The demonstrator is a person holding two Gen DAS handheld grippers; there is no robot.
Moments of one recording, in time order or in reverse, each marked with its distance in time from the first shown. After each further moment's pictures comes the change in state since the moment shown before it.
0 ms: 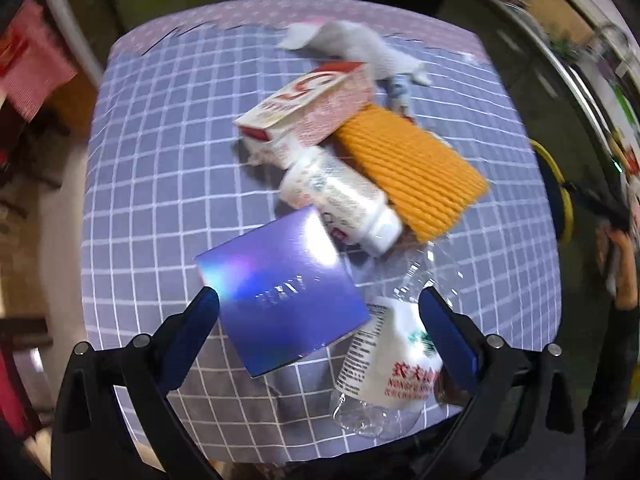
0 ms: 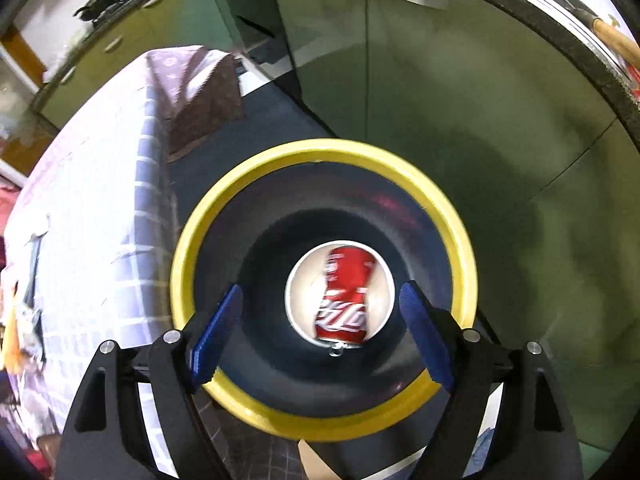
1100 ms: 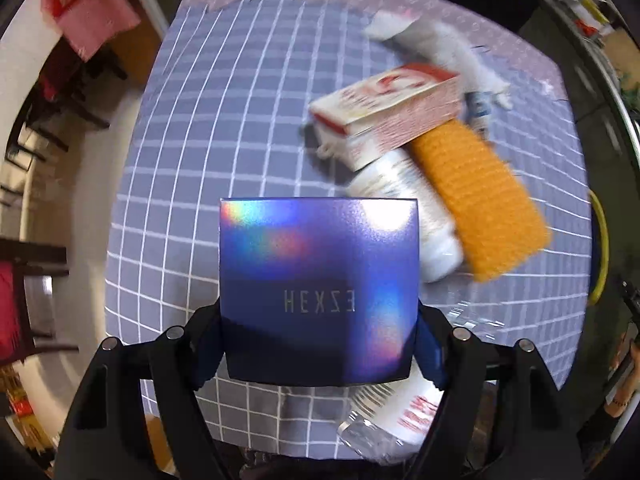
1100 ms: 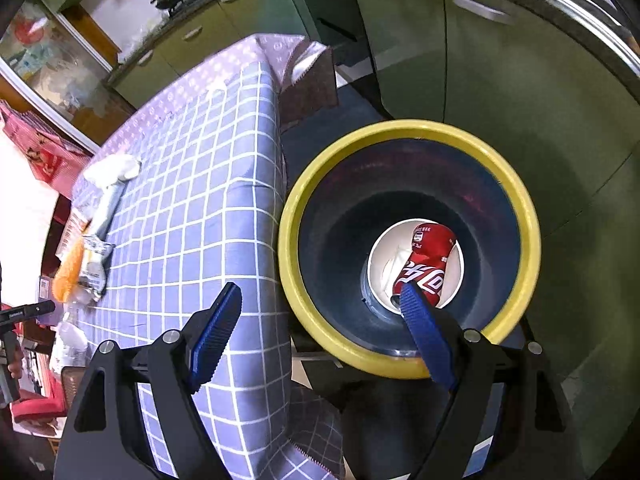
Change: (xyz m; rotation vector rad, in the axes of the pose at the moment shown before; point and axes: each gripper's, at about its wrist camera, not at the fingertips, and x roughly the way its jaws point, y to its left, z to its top) left arm 0.005 0.007 0.022 -0.181 0.056 0.126; right arm -0.060 0.020 -0.060 -0.113 -0.036 0.243
